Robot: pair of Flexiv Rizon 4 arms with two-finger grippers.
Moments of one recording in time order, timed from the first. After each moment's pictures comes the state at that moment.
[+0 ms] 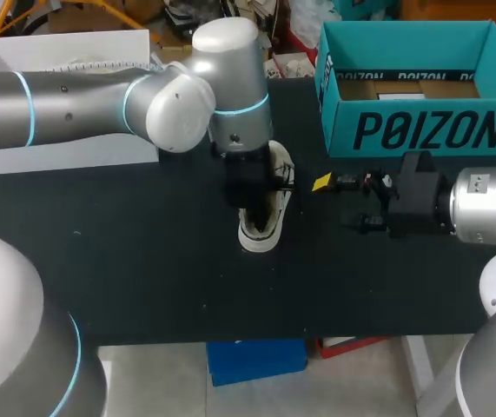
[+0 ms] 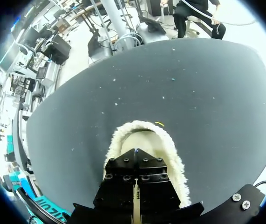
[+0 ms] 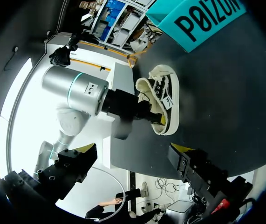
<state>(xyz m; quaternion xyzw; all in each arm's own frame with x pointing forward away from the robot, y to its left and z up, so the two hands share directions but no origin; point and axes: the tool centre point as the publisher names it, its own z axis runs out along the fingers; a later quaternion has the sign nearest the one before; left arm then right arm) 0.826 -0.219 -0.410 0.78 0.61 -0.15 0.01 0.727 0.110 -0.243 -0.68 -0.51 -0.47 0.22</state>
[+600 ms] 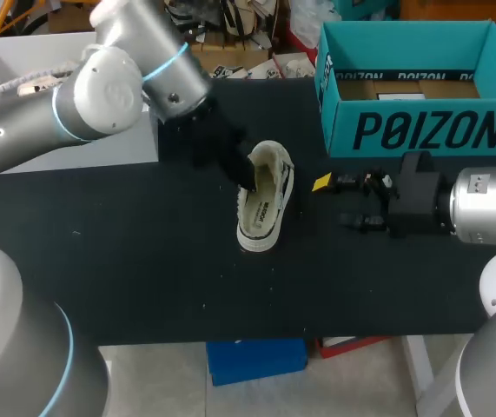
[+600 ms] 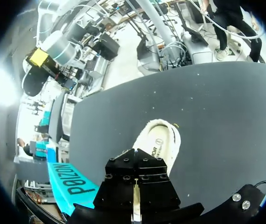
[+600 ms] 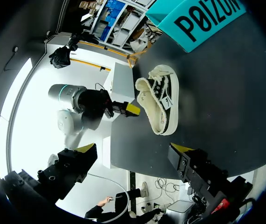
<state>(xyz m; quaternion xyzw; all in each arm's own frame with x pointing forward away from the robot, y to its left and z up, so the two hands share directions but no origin) 0.854 -0.192 -0.317 0.66 0.67 -0.31 0.13 0.727 0.110 -0.243 -0.68 -0.51 -0.47 0.22</state>
